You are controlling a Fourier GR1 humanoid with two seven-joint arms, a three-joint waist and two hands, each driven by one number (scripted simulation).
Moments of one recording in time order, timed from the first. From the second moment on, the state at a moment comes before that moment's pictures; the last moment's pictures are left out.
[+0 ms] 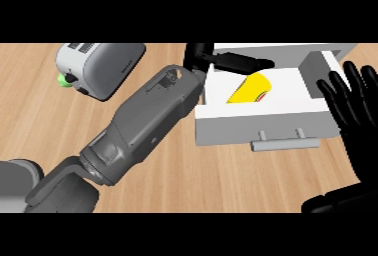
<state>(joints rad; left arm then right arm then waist) -1.30 0.00 -0.50 -0.49 0.76 0.41 -0.46 -0.13 -0.11 -0.11 -2.04 -0.33 0.22 0.17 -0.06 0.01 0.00</state>
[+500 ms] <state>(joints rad) -1.16 0.09 -0.43 -0.69 0.79 0.40 -0.44 -0.08 -0.23 -0.11 -2.10 -0.27 0.34 0.18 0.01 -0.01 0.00</state>
